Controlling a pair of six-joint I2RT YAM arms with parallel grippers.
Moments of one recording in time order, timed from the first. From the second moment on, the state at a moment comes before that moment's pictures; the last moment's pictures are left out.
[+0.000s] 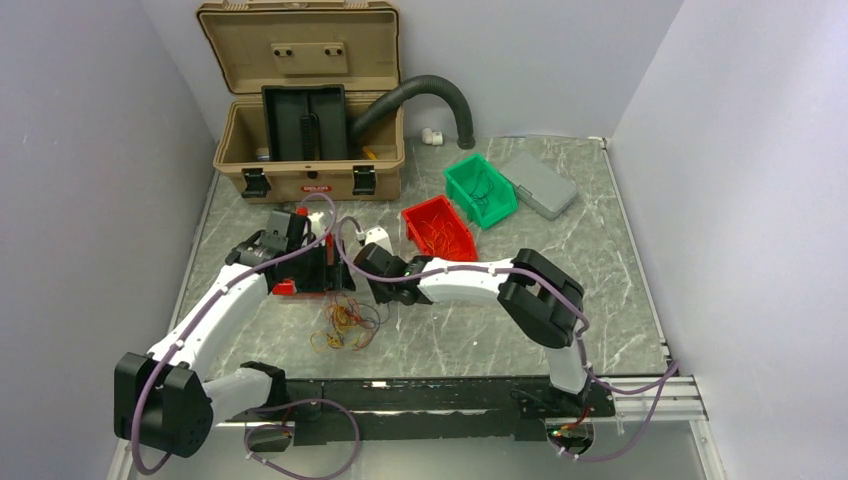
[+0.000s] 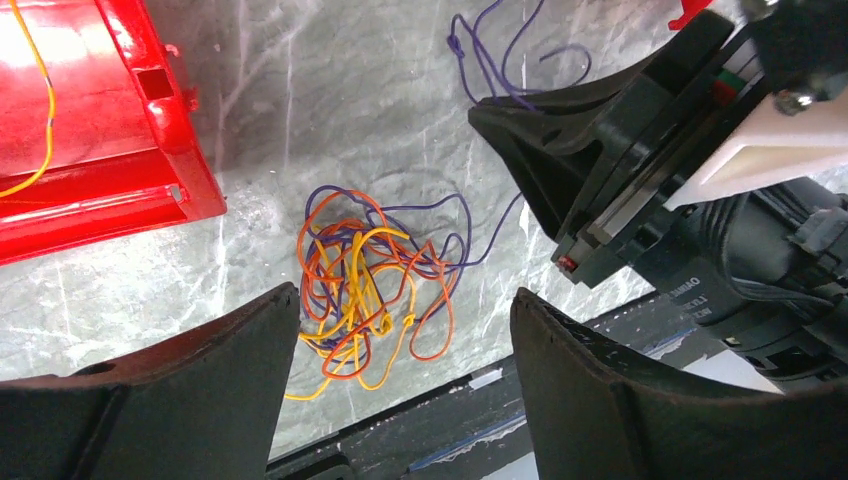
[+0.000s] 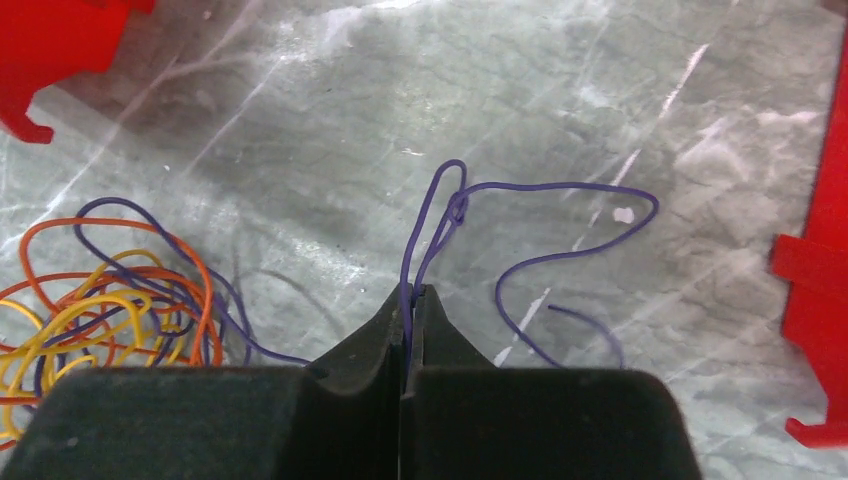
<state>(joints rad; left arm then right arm) -0.27 1.12 0.82 -0.72 0.31 -0.33 1.08 1.97 1.30 -0.24 0.28 0.50</state>
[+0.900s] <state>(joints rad) -0.45 1.34 0.83 -0.72 0.24 -0.36 1.08 1.26 1.01 -0.33 0.47 0.54</state>
